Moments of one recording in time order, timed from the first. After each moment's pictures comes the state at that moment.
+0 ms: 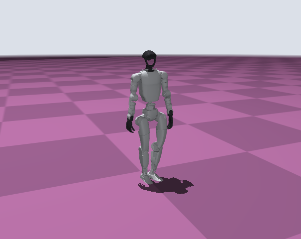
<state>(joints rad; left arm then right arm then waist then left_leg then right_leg) -0.07 0.10 0.21 1.48 0.26 0.01 -0.13 0.04 -0.17 -0.06 1.47 -0.39 0.22 0.14 -0.23 0.05 -0.04 -0.10 -0.07 0.28 0.13 -0.05 0.16 -0.04 0.06 -0.19 0.06 -0.05 -0.07</state>
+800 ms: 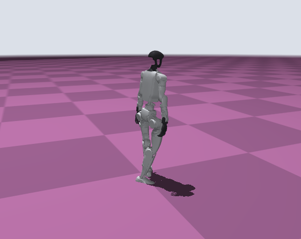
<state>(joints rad) -0.02 0.24 0.32 1.45 0.24 0.03 -0.14 -0.01 -0.21 0.00 1.40 -0.42 0.17 0.20 -0.10 -0.07 0.00 -0.19 0.07 0.90 0.10 -0.21 0.11 0.06 -0.14 -1.01 0.16 -0.25 0.08</state>
